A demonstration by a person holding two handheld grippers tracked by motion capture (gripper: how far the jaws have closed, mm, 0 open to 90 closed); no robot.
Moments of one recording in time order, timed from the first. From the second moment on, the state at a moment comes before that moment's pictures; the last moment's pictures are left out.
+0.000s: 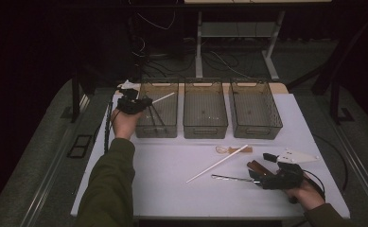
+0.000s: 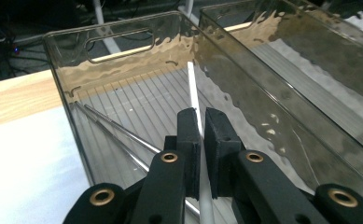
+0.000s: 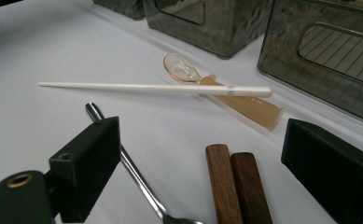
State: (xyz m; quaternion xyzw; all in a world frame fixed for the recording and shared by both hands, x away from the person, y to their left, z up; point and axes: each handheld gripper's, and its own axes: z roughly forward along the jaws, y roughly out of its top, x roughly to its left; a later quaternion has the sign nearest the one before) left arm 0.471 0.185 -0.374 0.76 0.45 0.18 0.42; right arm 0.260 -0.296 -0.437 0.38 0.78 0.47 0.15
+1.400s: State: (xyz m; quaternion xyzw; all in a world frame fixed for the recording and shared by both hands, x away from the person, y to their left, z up) left arm 0.394 0.127 -0.363 0.81 0.32 0.13 0.48; right arm 0.259 -0.296 -0.436 0.38 0.78 0.47 0.16
